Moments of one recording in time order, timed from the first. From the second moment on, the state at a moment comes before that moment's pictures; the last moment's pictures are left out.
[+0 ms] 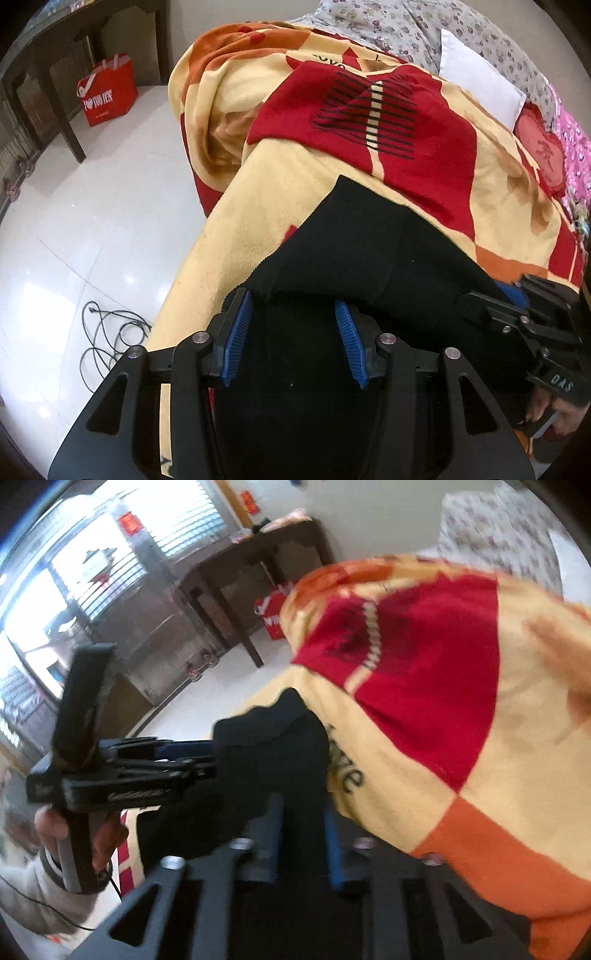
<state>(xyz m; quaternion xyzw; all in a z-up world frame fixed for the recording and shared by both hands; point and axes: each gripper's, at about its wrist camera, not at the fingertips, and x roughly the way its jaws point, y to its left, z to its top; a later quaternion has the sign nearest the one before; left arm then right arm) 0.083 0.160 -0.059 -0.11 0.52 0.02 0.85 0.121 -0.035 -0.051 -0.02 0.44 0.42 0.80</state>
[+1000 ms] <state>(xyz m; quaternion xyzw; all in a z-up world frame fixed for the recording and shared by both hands) 0.008 0.198 -0.043 -0.15 0.50 0.05 0.85 -0.005 -0.086 -0.035 -0.01 0.39 0.37 0.84</state>
